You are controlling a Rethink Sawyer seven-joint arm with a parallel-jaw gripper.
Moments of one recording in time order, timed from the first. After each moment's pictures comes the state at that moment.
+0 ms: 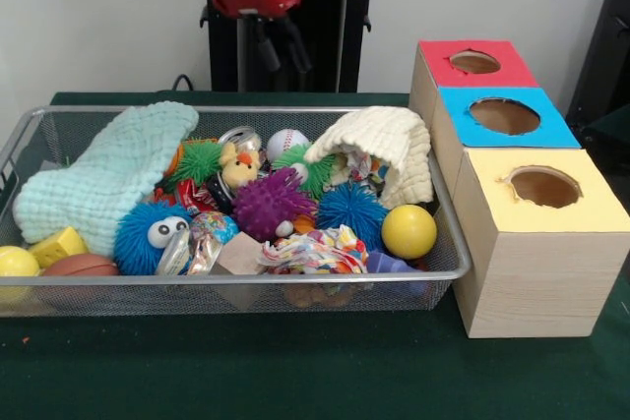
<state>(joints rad) -0.98 -0.81 0.57 2.28 -0.03 0.30 2.04</state>
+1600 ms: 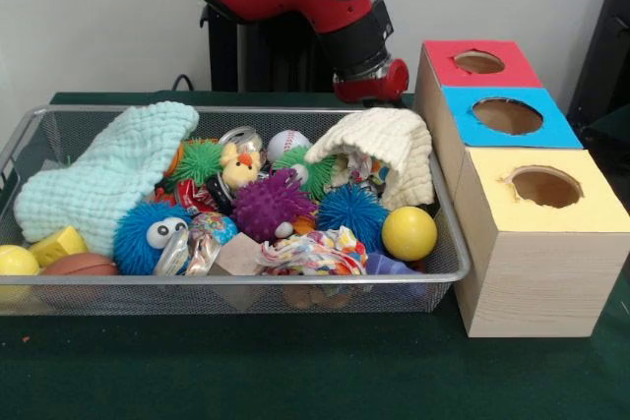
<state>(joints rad) -0.74 -0.17 0.34 2.23 -0.30 -0.37 2.04</state>
